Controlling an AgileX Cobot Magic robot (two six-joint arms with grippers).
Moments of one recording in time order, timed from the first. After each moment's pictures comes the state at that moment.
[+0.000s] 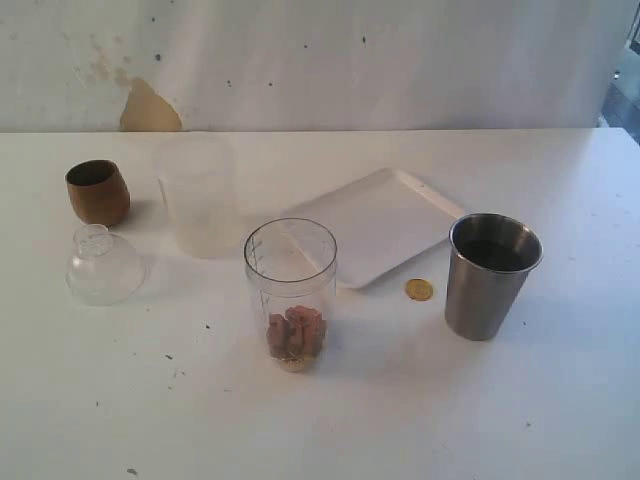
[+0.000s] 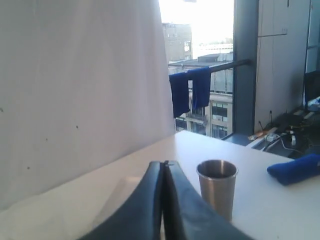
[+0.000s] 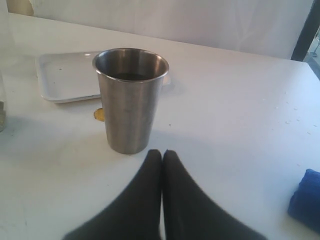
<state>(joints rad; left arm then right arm) -0.82 0.39 -0.37 0.43 0.01 -0.36 0.06 0.00 0.00 0.02 0.32 -0.09</state>
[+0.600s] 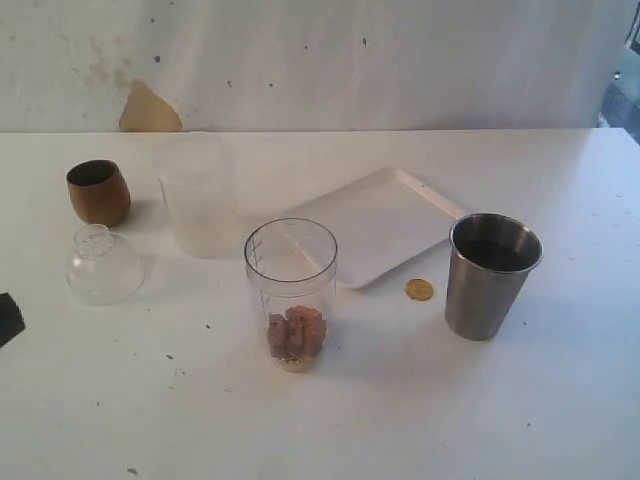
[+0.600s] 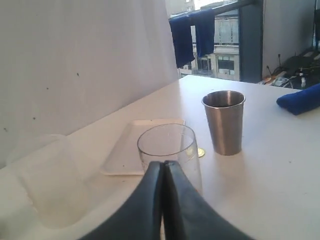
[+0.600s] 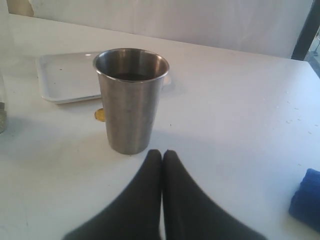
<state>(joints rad) -0.81 0.36 -0.21 0.40 0.04 -0.24 0.06 0.00 0.00 0.02 0.32 -0.09</state>
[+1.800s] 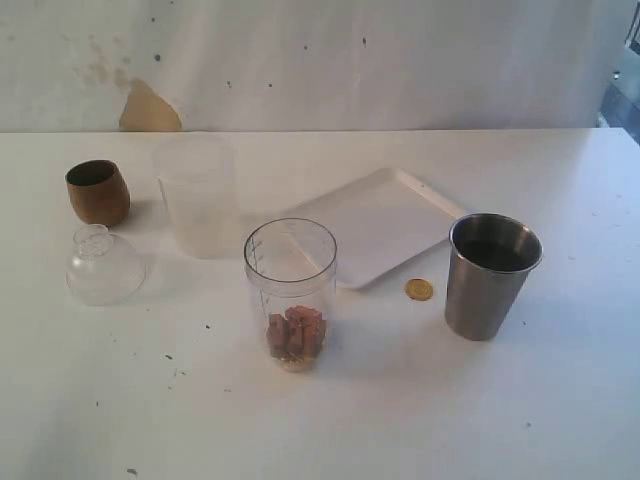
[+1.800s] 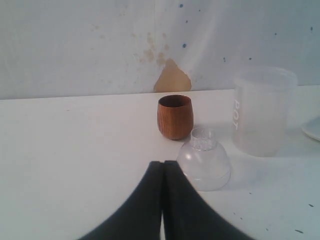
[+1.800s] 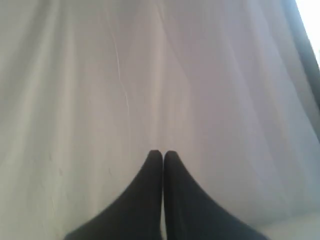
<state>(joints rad) -0.04 0.00 -0.01 0.01 0.21 0.02 0.06 0.00 0.00 0.17 -0.37 0.20</state>
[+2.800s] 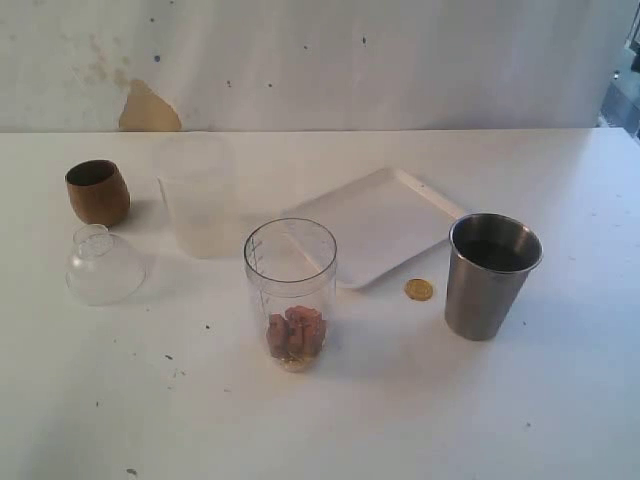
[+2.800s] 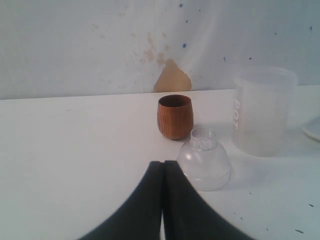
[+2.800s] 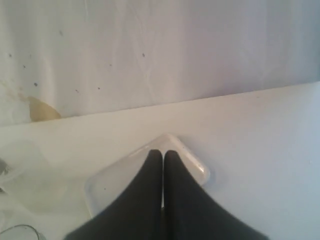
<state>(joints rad) -0.04 0.00 -0.01 0.01 0.21 0.02 0.08 0.84 -0.78 0.03 0.29 0.26</state>
